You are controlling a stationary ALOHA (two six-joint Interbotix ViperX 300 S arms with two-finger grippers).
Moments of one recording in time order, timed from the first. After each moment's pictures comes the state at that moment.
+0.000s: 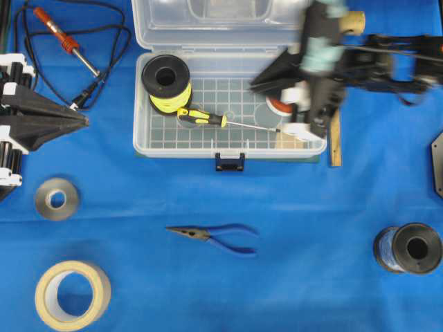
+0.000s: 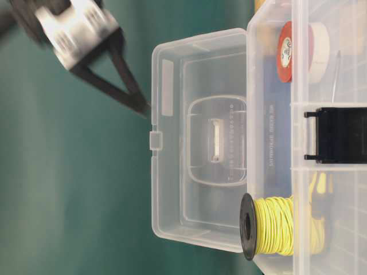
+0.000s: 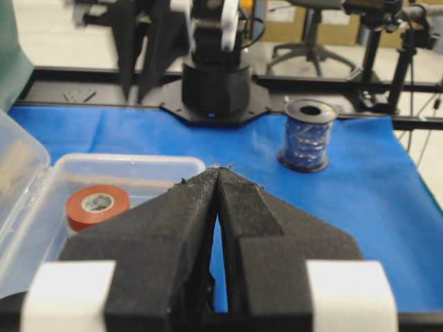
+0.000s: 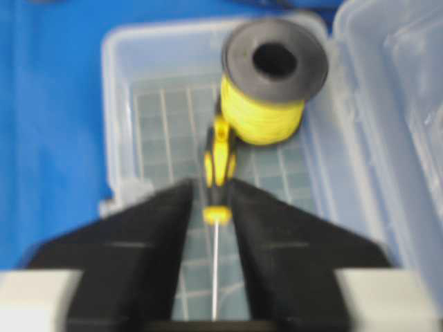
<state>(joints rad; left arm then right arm) 0.00 -0.96 1.18 -0.03 -0.28 0.00 -0.18 -0.21 0.49 0.02 0.37 0.12</state>
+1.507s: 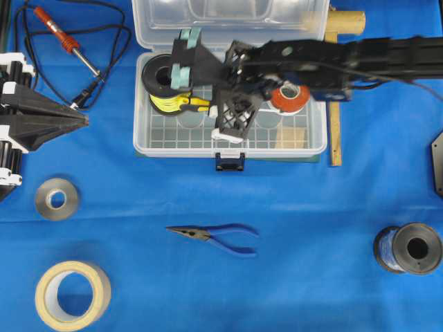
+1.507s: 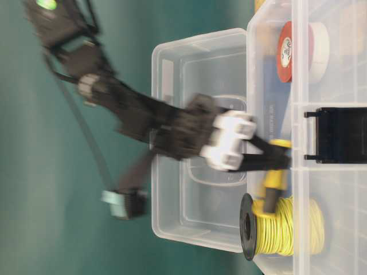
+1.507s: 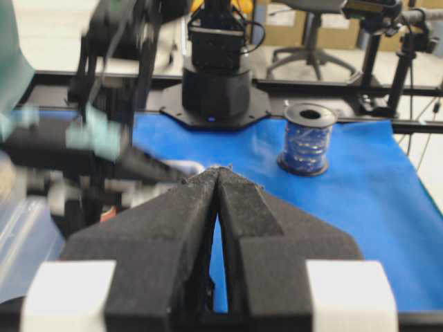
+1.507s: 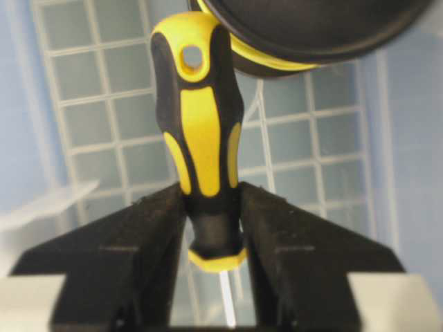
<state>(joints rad) 0.00 -0.96 1.18 -0.03 -0.28 0.00 -0.21 0.25 0.14 0.02 0.70 0.11</state>
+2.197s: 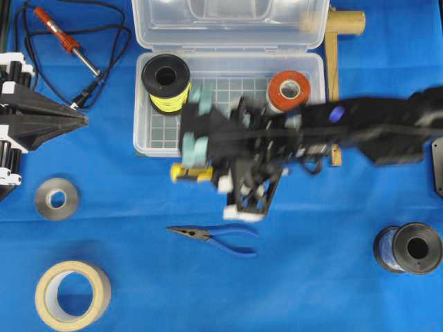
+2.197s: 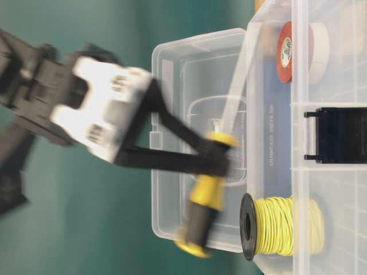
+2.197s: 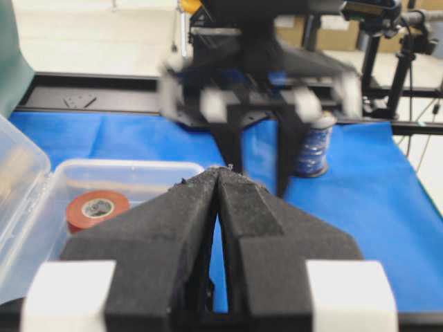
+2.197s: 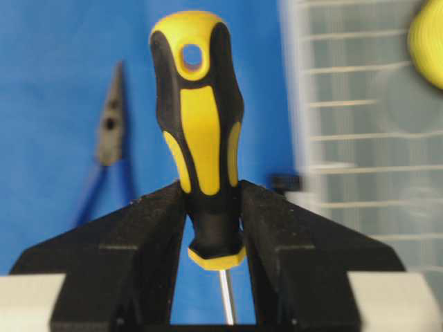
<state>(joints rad) 0.00 -0.96 1.18 -0.03 -0.28 0.00 0.08 0.12 0.15 0.02 0.73 0.33</state>
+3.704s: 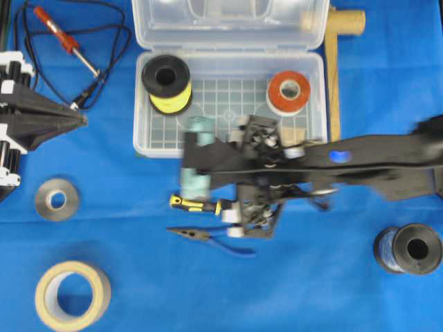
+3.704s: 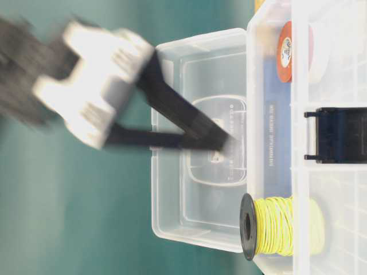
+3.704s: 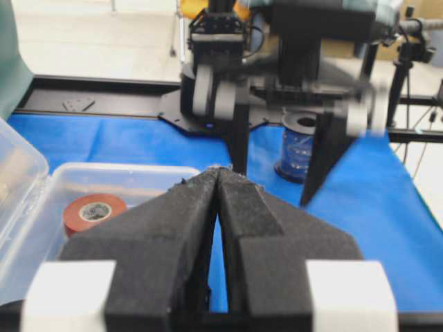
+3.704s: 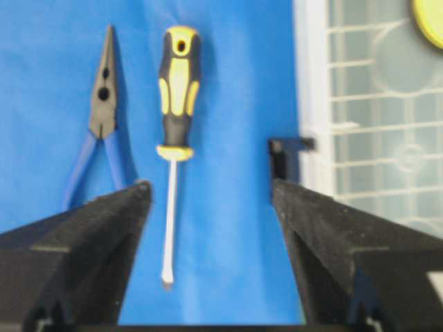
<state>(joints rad) 0.00 -0.96 1.18 -0.03 -0.29 -0.01 0.18 0.03 0.15 -0.22 0.88 0.52</state>
